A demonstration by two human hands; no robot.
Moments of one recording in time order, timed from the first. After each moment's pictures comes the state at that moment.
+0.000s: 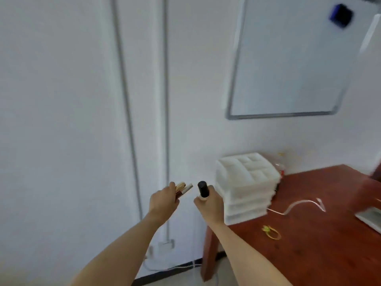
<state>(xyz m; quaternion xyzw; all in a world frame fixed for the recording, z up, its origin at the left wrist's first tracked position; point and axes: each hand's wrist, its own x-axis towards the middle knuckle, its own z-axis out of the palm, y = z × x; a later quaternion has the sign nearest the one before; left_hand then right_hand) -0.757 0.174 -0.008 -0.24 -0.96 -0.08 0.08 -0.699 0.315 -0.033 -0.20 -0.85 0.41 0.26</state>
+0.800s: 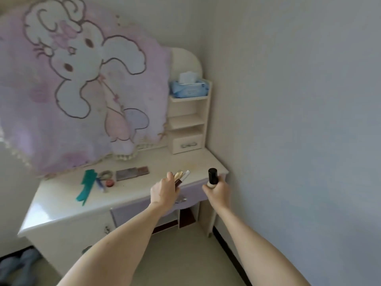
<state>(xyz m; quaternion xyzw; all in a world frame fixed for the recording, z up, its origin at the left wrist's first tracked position) -0.592 -0.468 -0.033 0.47 -0.86 -0.12 0.15 -0.734 -0.375 -0.048 0.35 -0.77 0.52 -0.11</state>
